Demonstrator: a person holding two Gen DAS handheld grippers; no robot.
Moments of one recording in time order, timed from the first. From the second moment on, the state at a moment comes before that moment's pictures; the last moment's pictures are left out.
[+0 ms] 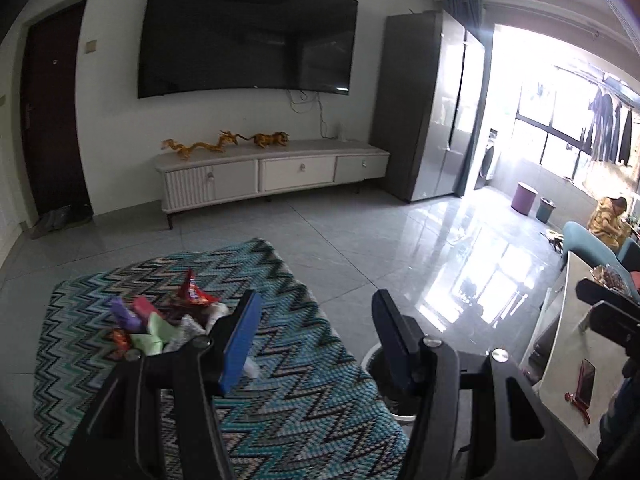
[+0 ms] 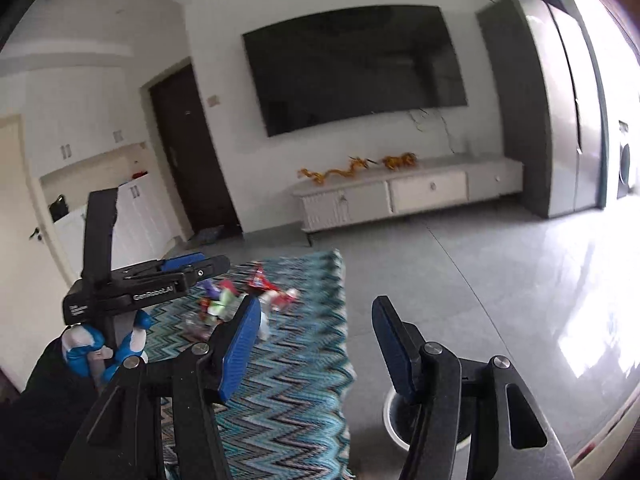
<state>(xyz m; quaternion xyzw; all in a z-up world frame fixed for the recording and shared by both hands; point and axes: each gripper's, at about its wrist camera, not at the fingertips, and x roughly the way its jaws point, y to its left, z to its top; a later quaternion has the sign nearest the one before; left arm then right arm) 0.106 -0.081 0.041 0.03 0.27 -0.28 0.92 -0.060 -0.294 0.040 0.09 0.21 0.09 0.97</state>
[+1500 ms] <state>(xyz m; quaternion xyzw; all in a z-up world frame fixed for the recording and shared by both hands) 0.351 0.102 -0.184 -0.06 0.49 -0.11 0.86 0.313 -0.177 -0.175 0.17 0.48 0.11 0.85</state>
